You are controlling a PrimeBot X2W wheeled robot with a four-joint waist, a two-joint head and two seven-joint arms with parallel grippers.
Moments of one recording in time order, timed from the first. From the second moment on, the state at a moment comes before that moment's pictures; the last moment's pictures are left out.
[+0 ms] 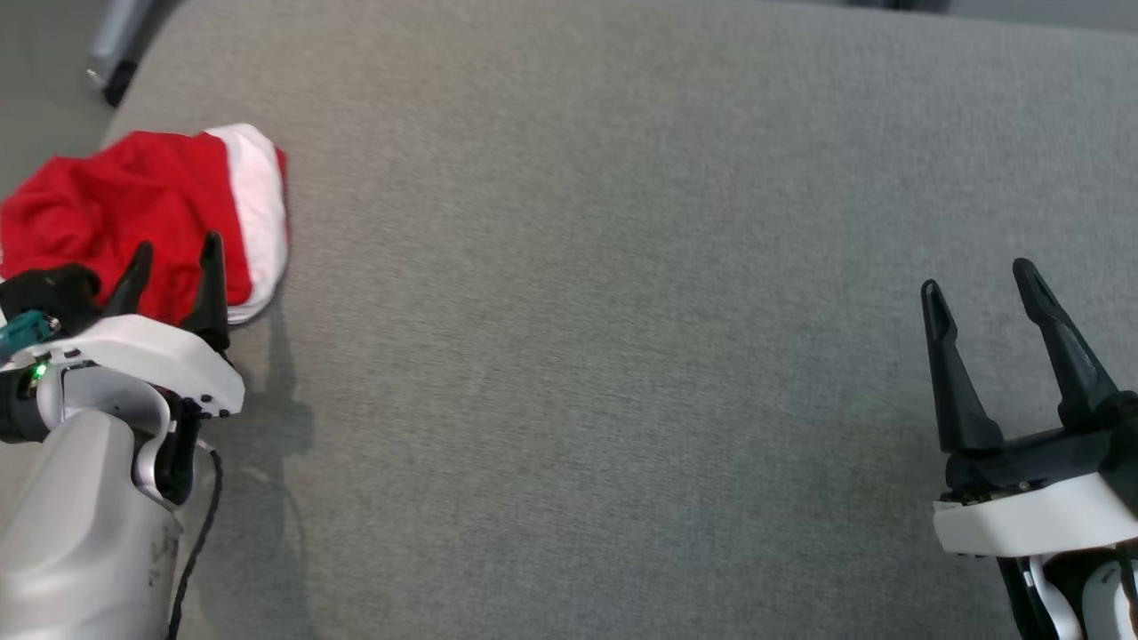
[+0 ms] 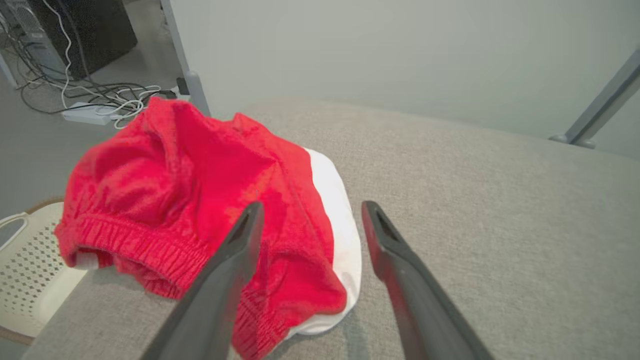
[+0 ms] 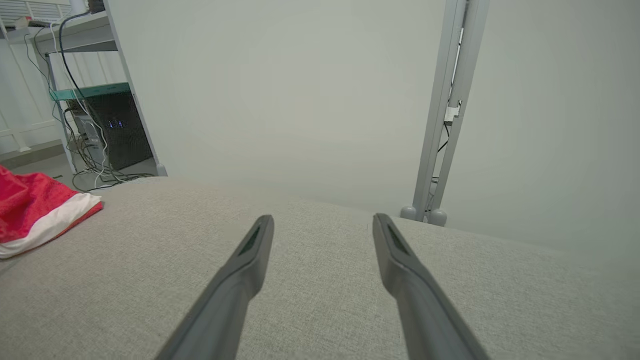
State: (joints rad) left arm -0.57 0.25 -0.08 0.68 -0.47 -0.06 -0.12; right arm -0.09 -0.14 0.05 -0.25 0.11 0.13 -0.05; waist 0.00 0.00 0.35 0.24
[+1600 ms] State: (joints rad) left arm 0.03 0.22 -0.18 -0.06 -0.34 0.09 -0.07; right arm 0.08 -0.05 0.03 -0.12 0.14 0.13 -0.12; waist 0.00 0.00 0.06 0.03
